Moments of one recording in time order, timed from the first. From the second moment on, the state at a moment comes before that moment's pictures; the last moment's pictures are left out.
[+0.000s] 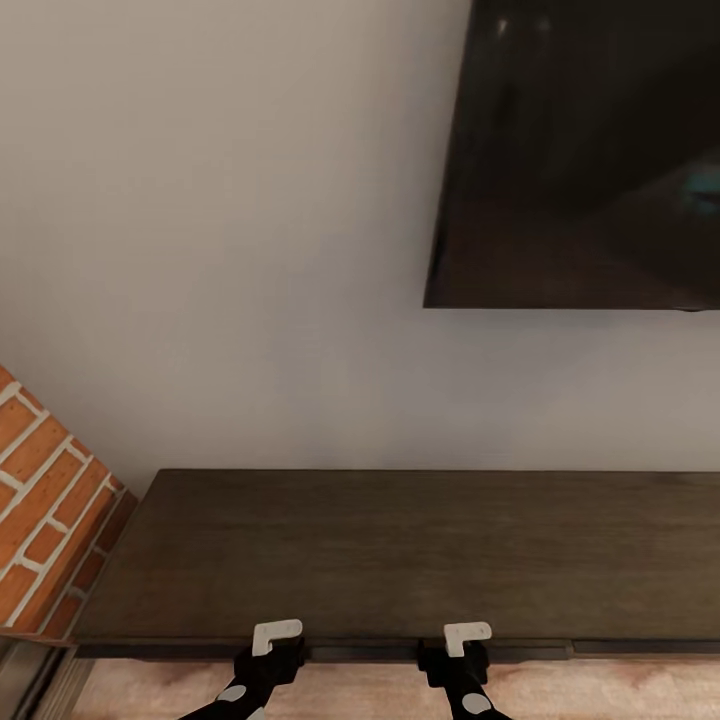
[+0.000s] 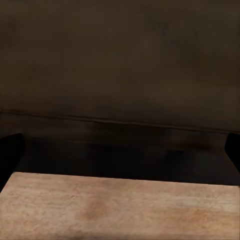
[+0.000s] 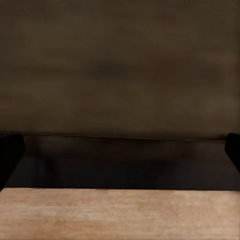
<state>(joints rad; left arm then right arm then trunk) -0.56 -0.09 -1.25 -0.08 1.32 -0.29 0.09 -0.52 0.14 0.21 -0.07 -0.06 -0.32 -0.25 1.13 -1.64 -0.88</state>
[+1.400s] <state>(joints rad) -0.59 -0.09 -1.23 -0.07 1.32 -0.34 0.10 -0.56 0.14 0.20 -0.07 -0.06 -0.42 -0.23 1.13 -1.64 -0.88</state>
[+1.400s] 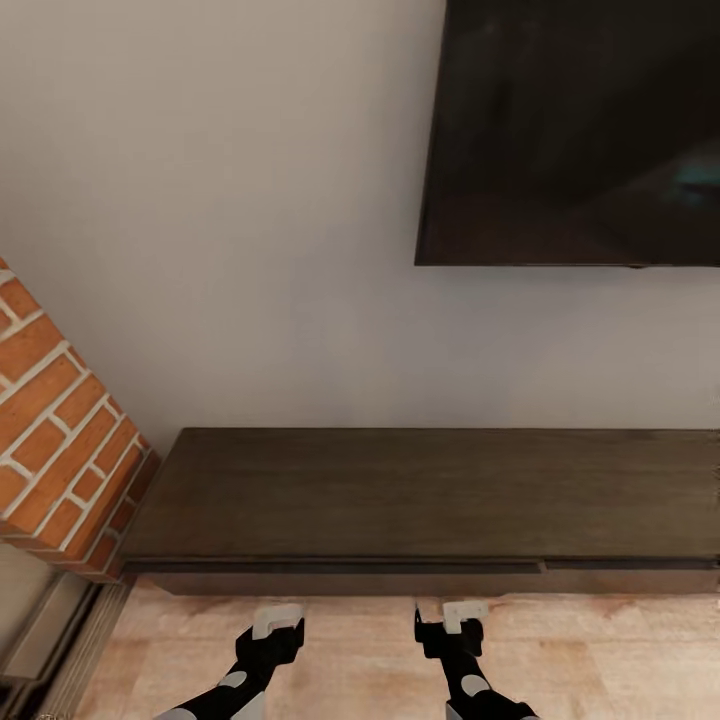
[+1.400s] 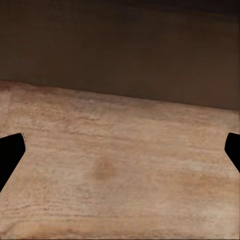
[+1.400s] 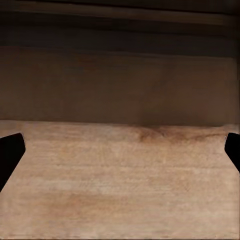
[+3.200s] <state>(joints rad) -0.36 -0.09 -1.23 0.04 1.33 -0.33 0.09 -0.38 0.11 0.21 0.04 -0.05 -0.41 -0.22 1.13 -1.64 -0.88</state>
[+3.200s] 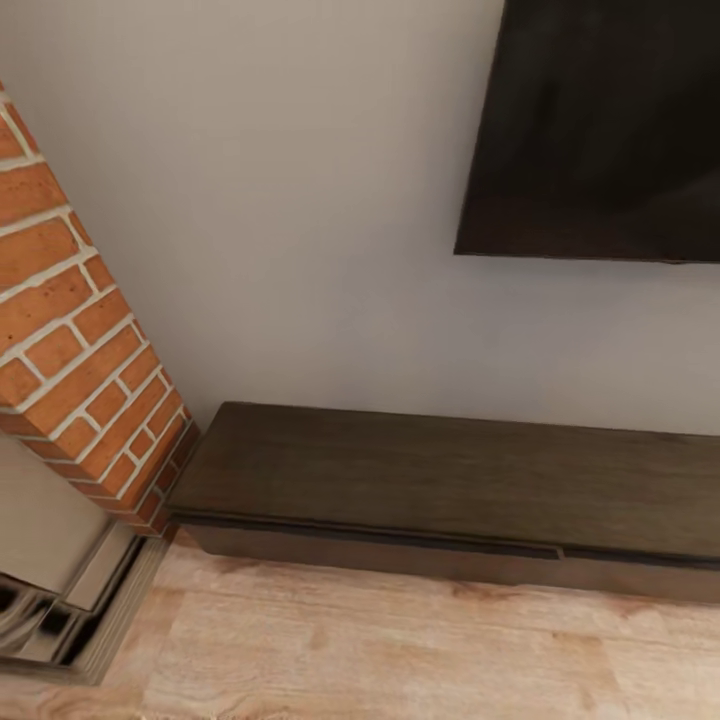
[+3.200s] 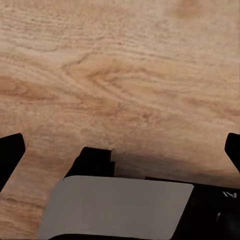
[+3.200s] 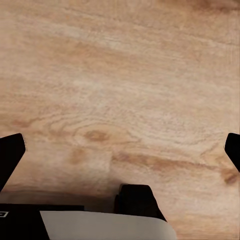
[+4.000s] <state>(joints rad) -0.35 0.00 -1.22 0.04 1.32 -0.33 0.10 -0.38 0.11 0.21 0.04 -0.05 -0.41 -0.22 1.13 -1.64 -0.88</state>
